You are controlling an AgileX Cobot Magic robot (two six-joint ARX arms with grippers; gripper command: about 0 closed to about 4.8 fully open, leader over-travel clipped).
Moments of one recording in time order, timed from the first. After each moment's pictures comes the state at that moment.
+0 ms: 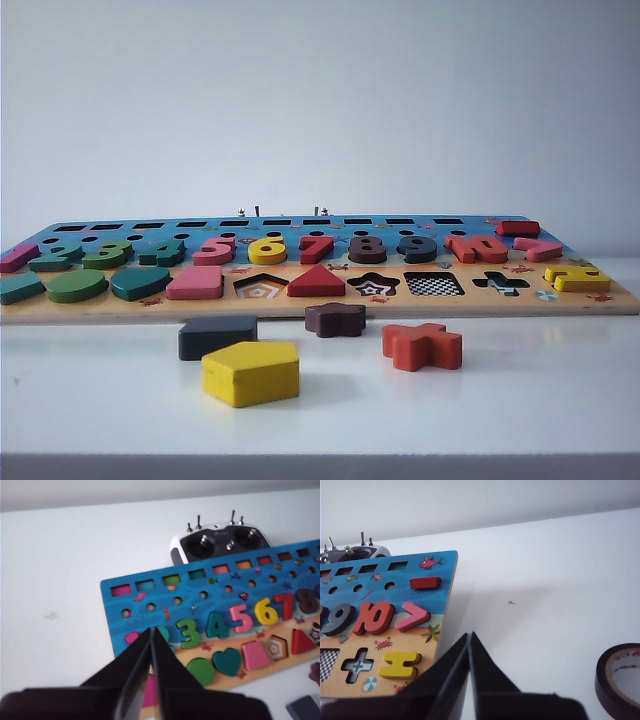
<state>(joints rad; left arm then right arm) -0.17 0.48 0.67 -0.62 0.18 -0.02 0.12 0.00 0.01 -0.12 -0.11 0.15</state>
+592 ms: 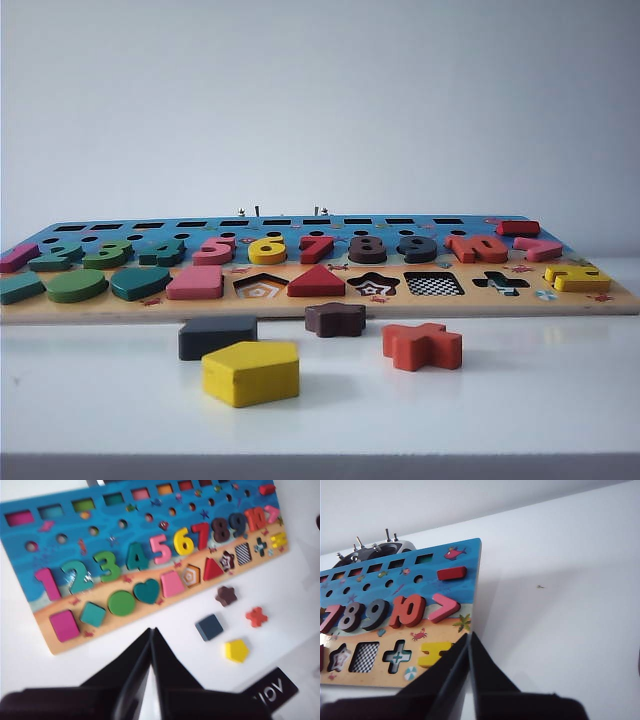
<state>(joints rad) -0.18 0.69 0.96 -1.06 0.46 -0.02 0.21 0.03 0.05 -0.19 -0.10 0.26</state>
